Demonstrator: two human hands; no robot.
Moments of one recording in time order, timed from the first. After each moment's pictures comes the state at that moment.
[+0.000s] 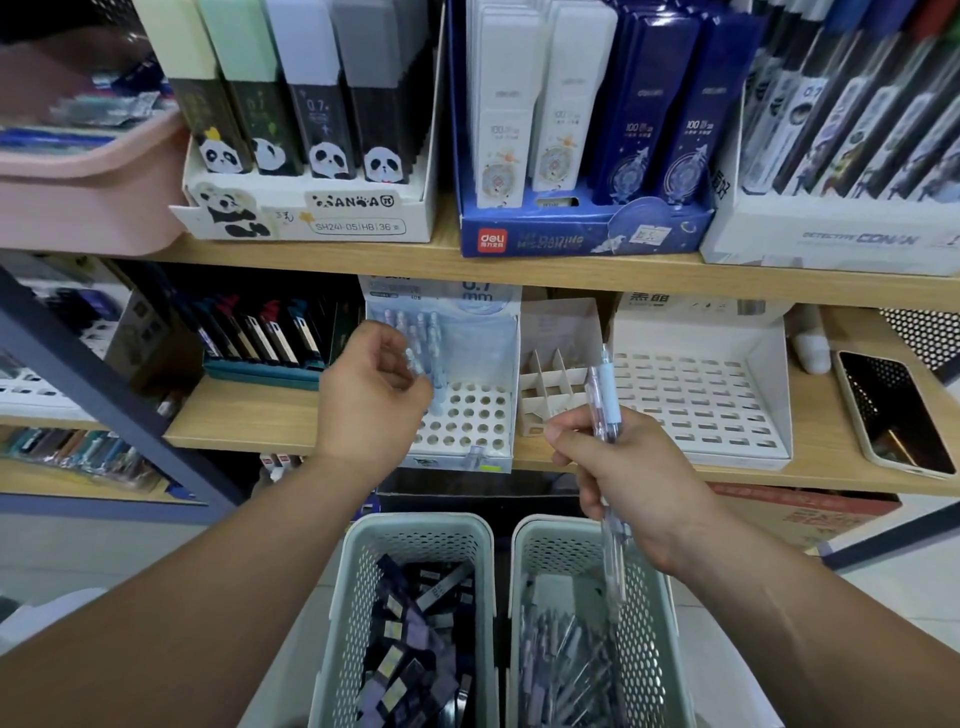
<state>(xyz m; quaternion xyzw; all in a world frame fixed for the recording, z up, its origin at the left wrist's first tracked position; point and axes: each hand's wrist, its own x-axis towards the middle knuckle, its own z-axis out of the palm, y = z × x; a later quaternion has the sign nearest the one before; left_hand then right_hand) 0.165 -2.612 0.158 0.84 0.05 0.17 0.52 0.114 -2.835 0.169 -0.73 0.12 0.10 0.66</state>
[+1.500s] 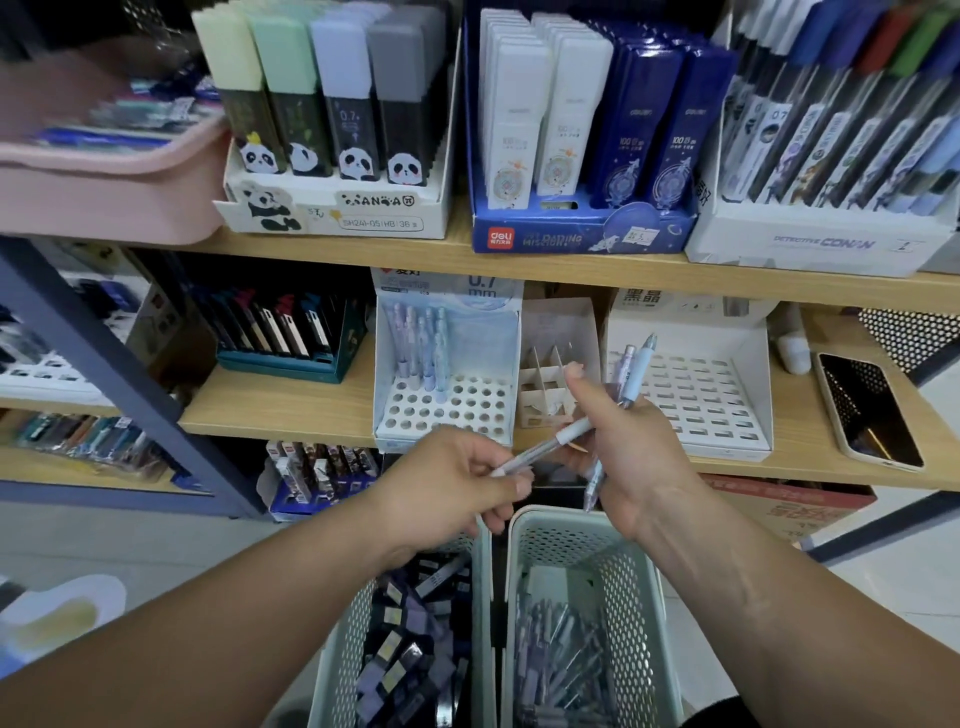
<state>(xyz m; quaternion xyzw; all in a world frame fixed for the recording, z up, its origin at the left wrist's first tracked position) 0.092 -2.642 0.177 0.78 -0.03 -0.25 0.57 0.108 -2.814 0.193 -0.58 0.22 0.02 0.78</state>
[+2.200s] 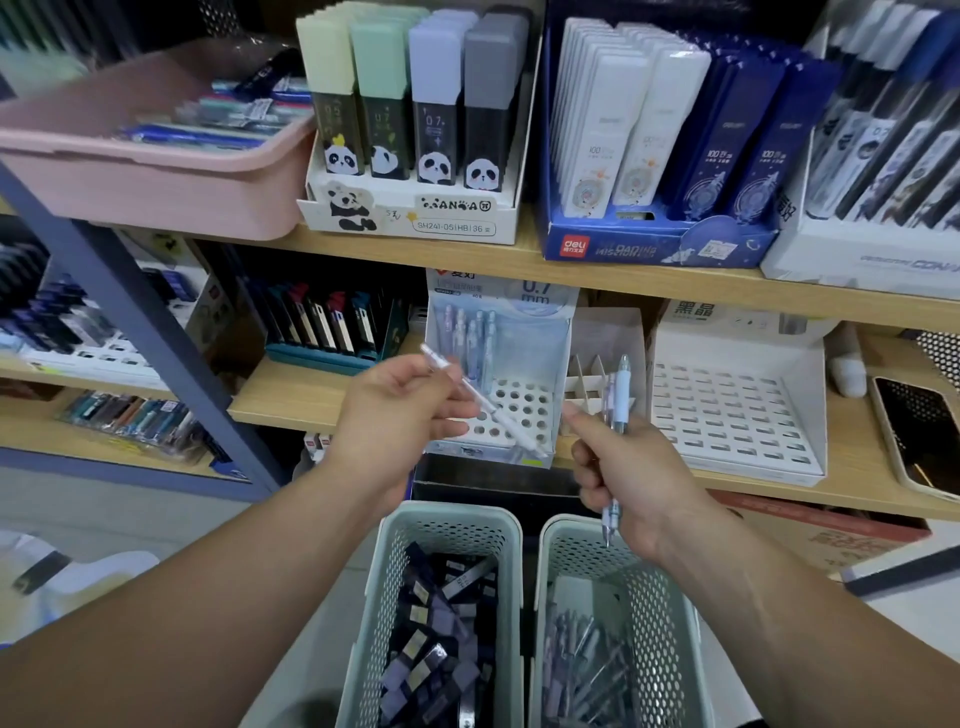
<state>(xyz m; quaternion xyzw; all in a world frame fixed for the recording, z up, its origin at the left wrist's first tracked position) 0.116 -2.590 0.188 0.63 0.12 0.01 0.77 0.109 -2.789 0.181 -0.66 0.20 0.12 0.72</state>
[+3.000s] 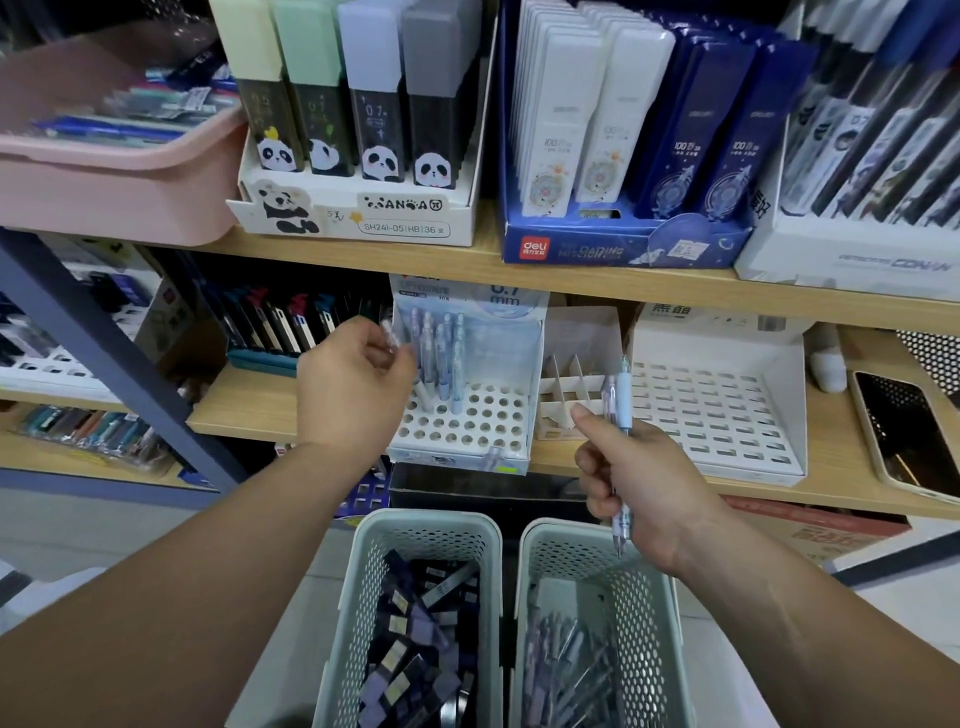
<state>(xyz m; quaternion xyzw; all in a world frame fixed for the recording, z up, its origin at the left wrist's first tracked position) 0.162 -2.585 0.172 0.88 0.10 0.24 0.41 0.118 -2.824 0.172 -0.66 0.20 0.13 0.71</state>
